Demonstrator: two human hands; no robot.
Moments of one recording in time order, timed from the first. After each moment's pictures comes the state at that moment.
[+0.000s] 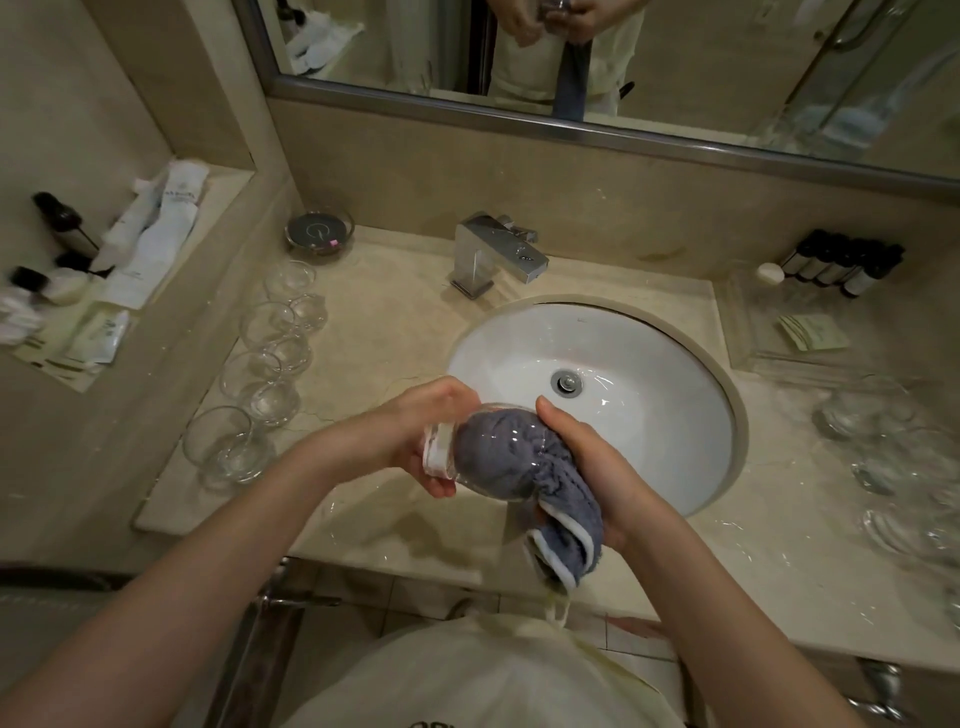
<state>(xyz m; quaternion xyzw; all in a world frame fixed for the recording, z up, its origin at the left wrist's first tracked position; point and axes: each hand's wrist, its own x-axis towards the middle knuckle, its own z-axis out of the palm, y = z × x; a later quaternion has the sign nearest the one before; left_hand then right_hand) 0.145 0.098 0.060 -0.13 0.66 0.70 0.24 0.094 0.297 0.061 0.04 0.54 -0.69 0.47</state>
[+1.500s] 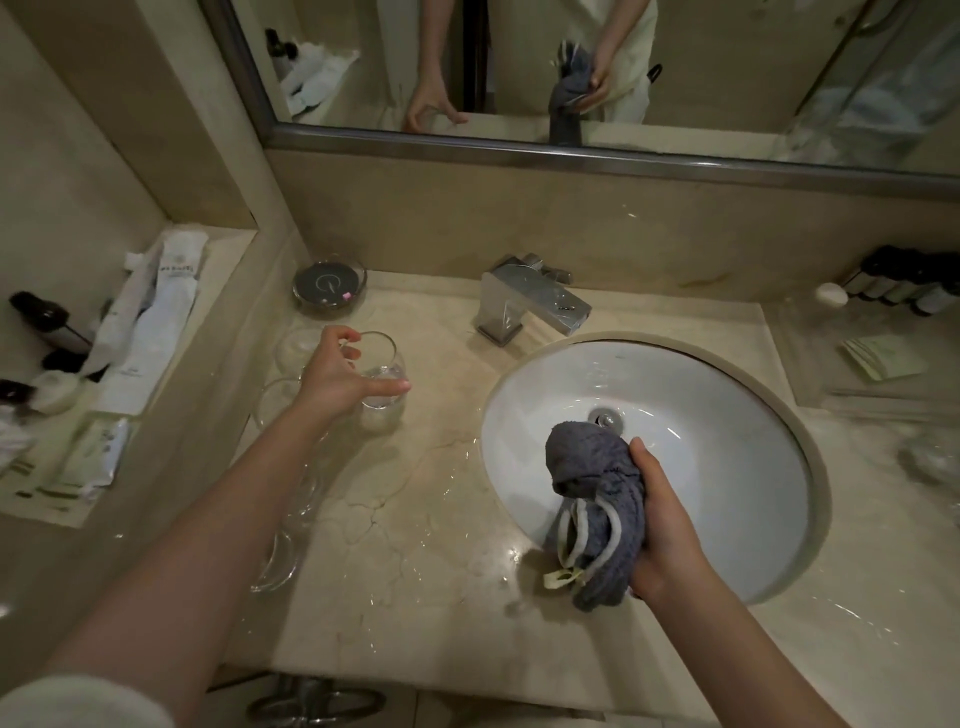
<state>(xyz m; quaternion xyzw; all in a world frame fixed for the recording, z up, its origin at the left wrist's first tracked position) 0.033 -0.067 -0.025 -0.33 0.80 0.50 -0.06 0.045 0.264 0.007 0.28 0.45 -0.79 0.31</state>
